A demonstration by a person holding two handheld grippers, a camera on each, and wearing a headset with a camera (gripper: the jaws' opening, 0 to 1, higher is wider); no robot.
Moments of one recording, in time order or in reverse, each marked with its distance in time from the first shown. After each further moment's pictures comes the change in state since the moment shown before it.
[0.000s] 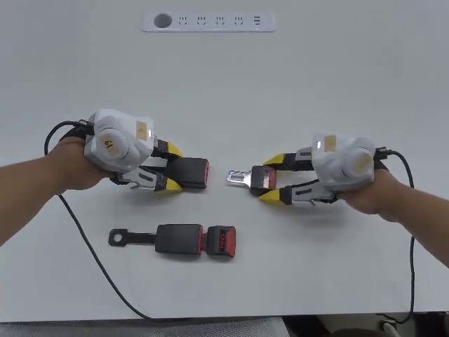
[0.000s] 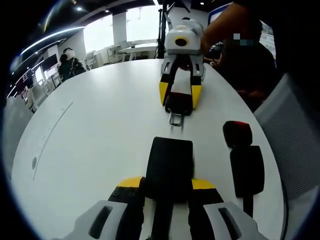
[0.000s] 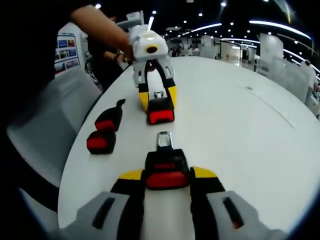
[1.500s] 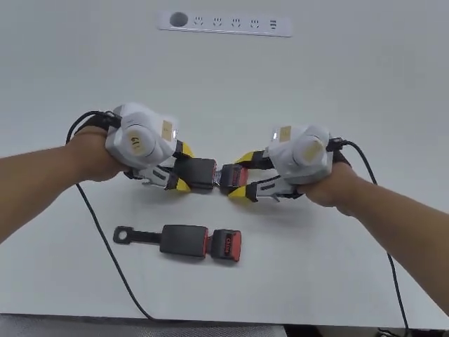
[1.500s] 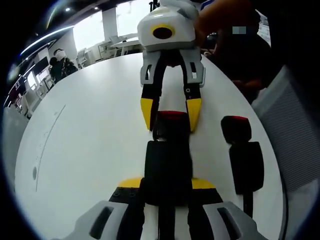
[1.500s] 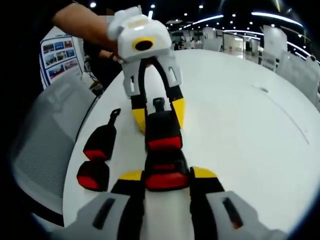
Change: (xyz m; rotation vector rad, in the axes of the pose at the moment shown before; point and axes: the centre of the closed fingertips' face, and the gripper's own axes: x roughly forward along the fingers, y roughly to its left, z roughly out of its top) left arm 0.003 -0.001 0.001 0.070 0.088 -0.033; right arm 0.054 -0.008 0.038 0.028 0.088 0.055
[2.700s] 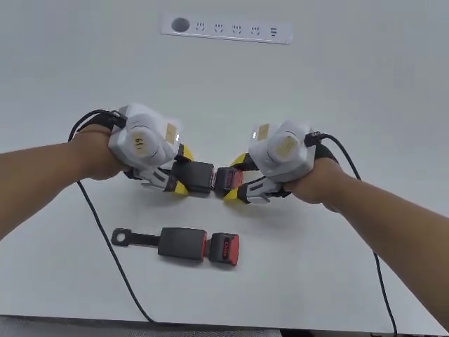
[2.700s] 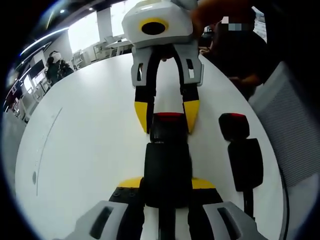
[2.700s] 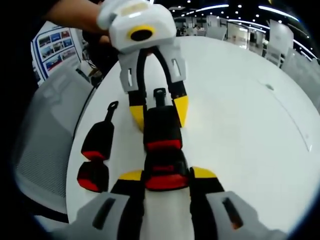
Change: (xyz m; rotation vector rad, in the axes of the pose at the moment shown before) left arm 0.000 -0.003 -0.002 0.027 0.008 -0.023; right arm 0.002 -0.001 -0.001 -0.012 0.123 0.002
